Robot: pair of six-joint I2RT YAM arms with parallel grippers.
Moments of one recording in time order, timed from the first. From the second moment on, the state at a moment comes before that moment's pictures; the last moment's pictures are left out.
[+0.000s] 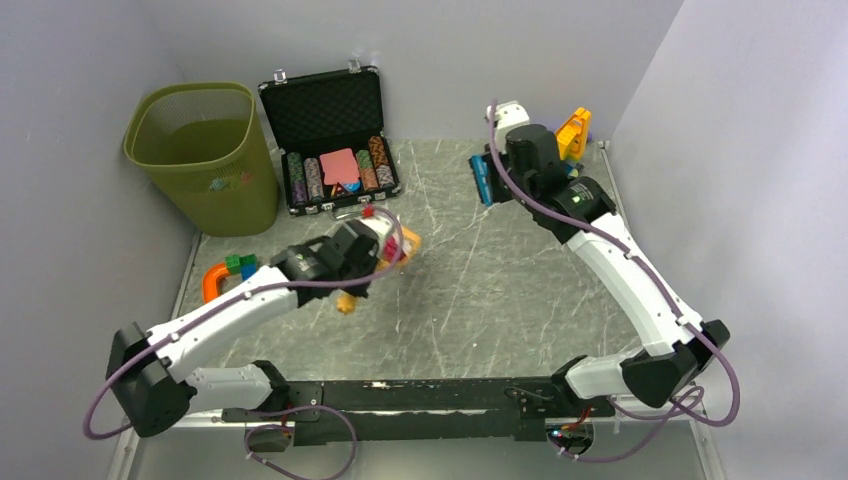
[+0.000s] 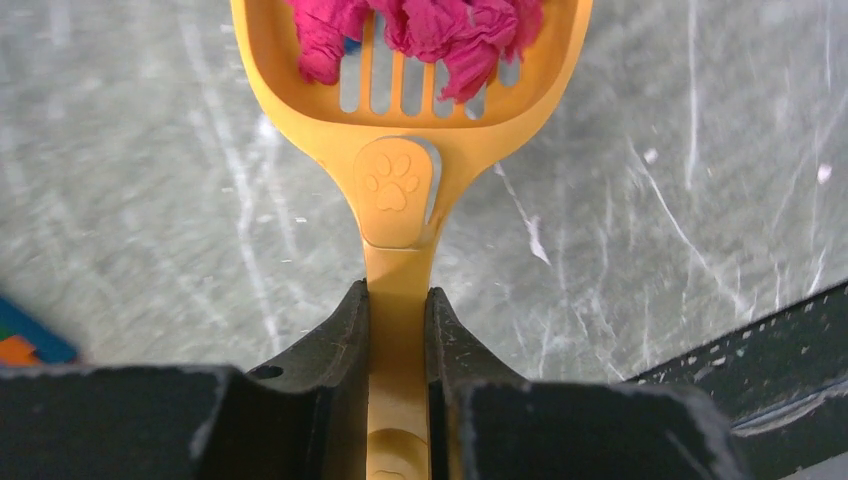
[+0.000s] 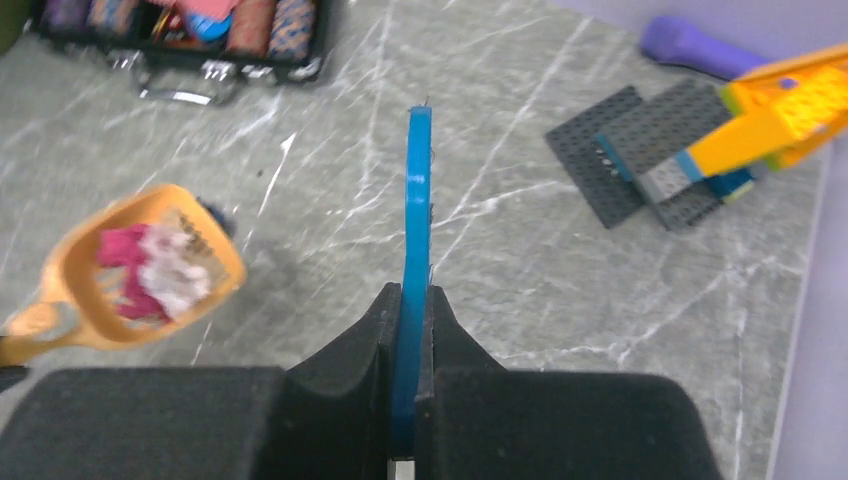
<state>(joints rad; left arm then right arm) -0.86 1.20 0.96 -0.68 -0.22 -0.26 0.59 1.37 1.56 -0.74 0.21 0.05</state>
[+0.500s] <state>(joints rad) -0.12 1.13 1.52 -0.95 0.03 -0.20 0.55 1.40 1.51 -0.71 0.26 0.14</state>
